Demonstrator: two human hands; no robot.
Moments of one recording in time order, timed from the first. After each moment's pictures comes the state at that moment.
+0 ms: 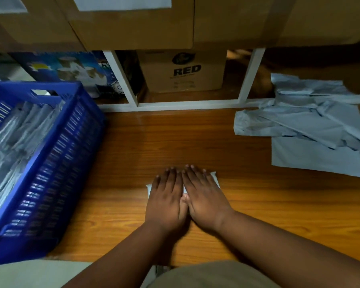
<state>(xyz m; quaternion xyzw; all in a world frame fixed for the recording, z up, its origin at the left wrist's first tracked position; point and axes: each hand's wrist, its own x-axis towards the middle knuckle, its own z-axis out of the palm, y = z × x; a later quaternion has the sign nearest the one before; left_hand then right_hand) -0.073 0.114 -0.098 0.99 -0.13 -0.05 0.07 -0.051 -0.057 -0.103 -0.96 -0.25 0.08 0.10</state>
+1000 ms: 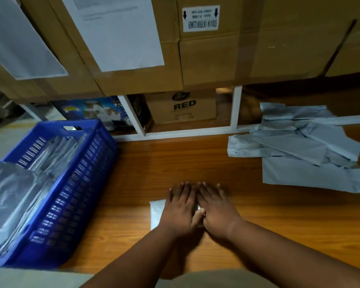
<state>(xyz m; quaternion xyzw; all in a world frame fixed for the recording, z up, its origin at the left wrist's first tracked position) -0.055 0.073 -0.089 0.98 -0.17 -0.10 0.01 -0.044 -0.113 -0.107 -0.96 -0.24 0.11 0.06</state>
